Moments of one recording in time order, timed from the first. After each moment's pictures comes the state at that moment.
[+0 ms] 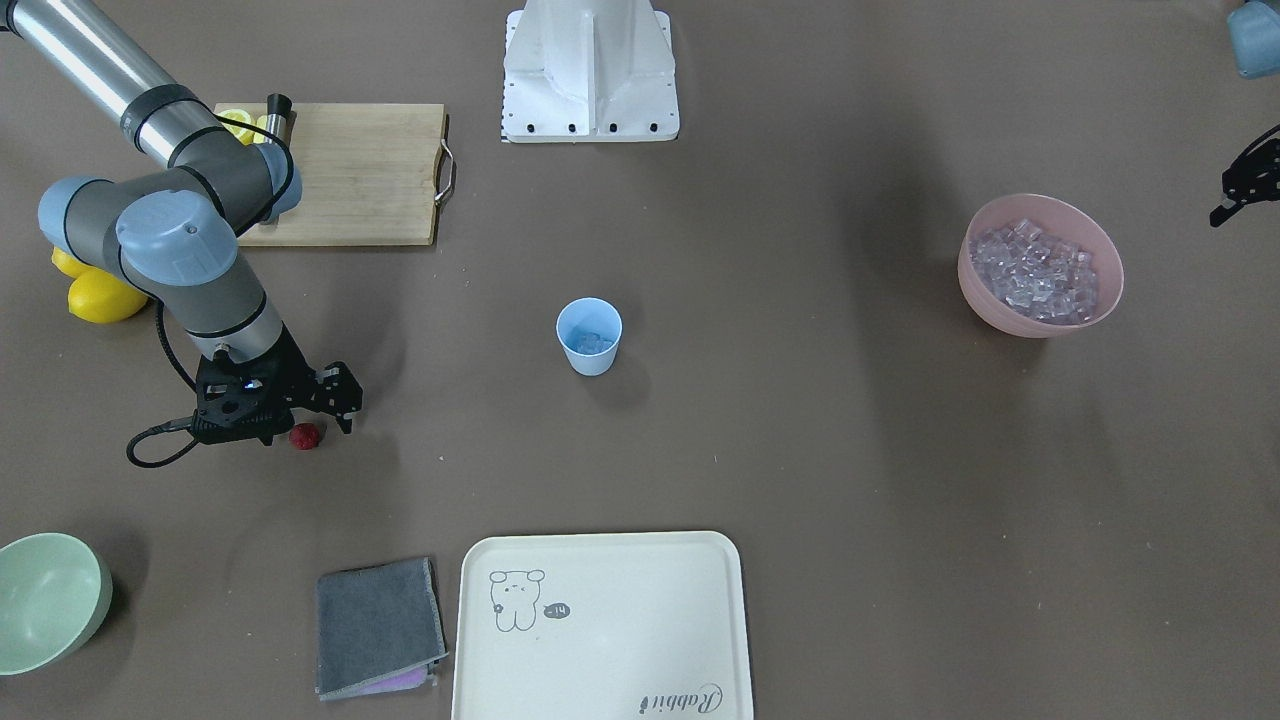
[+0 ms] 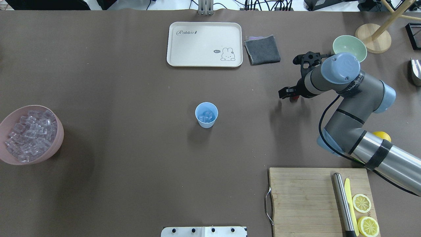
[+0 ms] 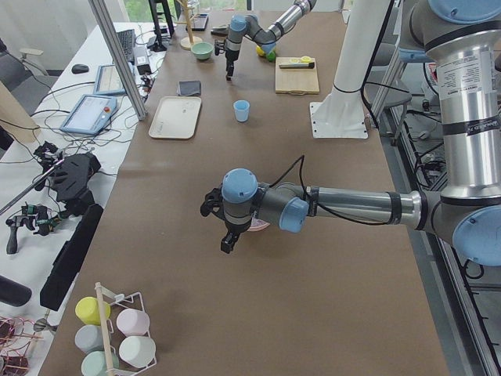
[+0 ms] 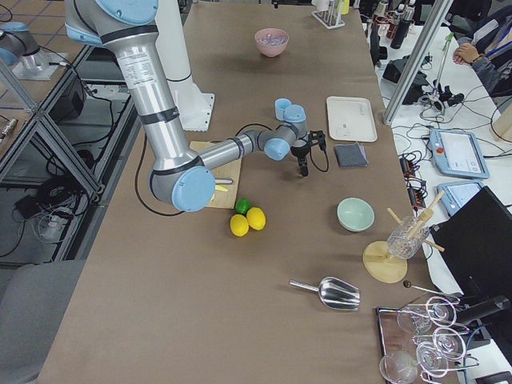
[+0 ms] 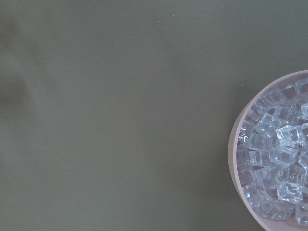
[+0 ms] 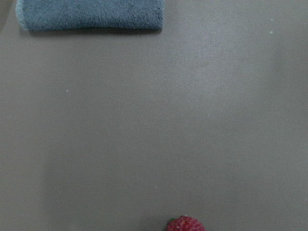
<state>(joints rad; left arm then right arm) -1.41 -1.37 -1.79 -1.86 -2.40 0.11 0.76 -1.20 1.49 -1.08 1.88 0.91</state>
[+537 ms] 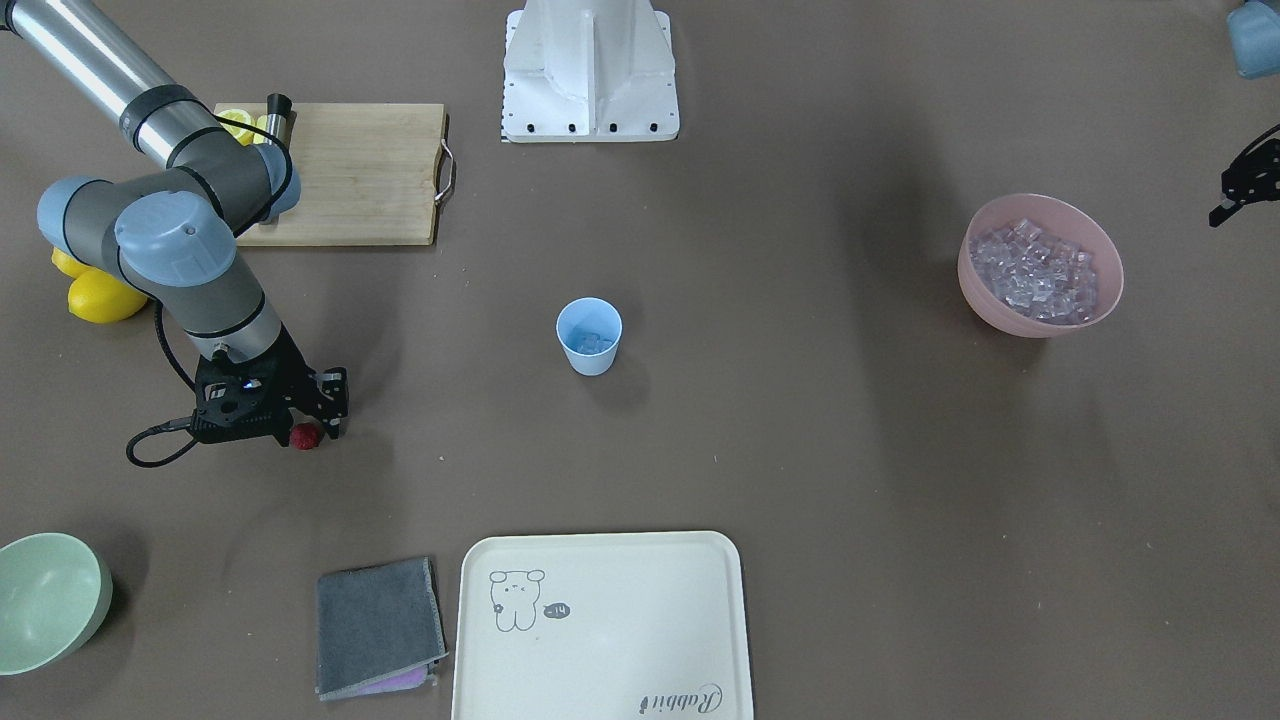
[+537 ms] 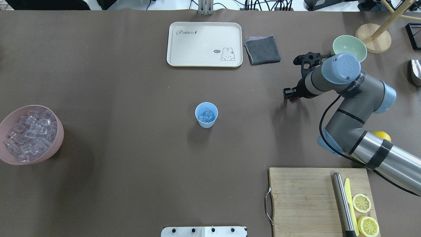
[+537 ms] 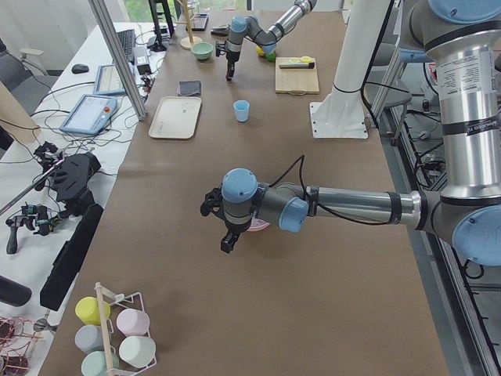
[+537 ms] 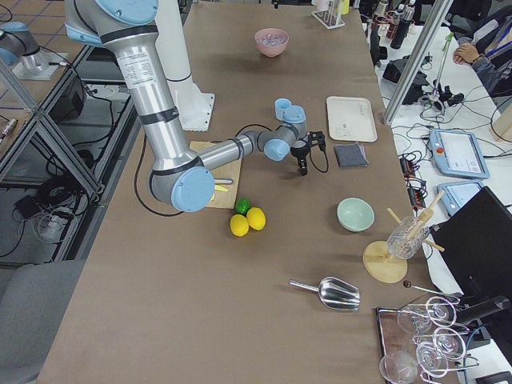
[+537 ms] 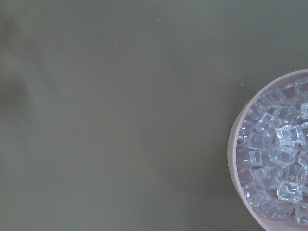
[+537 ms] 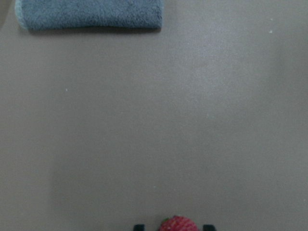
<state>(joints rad) -1.41 -1.38 -1.79 -1.86 -2.40 0.11 0.77 -1.20 1.50 -1.08 1.88 0.90</state>
